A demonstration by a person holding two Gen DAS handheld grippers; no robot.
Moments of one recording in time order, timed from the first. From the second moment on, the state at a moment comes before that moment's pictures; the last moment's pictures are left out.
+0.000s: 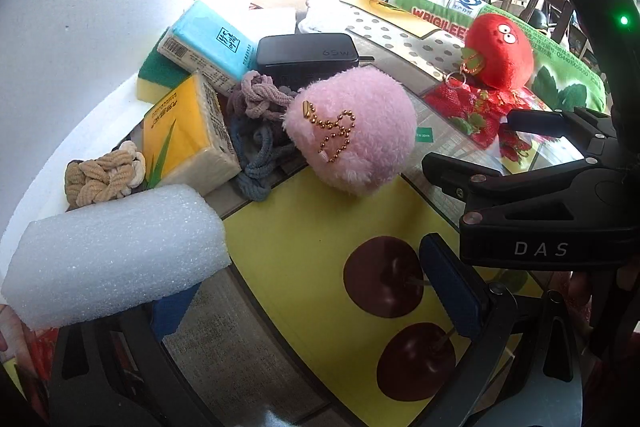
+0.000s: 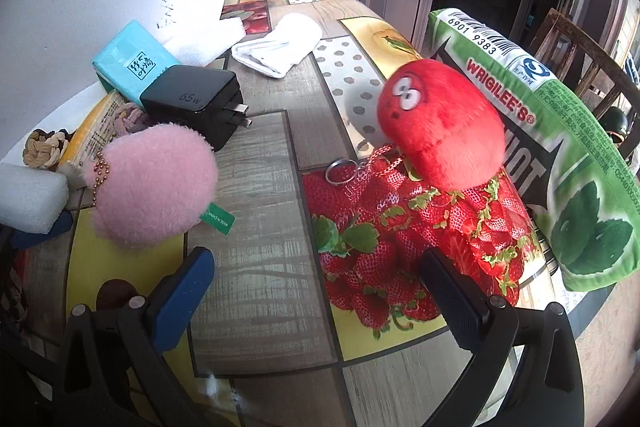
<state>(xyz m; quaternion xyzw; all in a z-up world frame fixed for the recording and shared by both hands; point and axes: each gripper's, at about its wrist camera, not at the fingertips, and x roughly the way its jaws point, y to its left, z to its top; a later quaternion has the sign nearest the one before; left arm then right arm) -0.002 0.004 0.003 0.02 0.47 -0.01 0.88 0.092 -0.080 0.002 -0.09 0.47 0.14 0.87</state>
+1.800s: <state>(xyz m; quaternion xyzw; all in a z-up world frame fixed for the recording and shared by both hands) -0.007 0.000 0.004 0.04 0.47 -0.04 0.88 0.093 -0.077 0.000 -0.08 0.47 0.14 0.87</state>
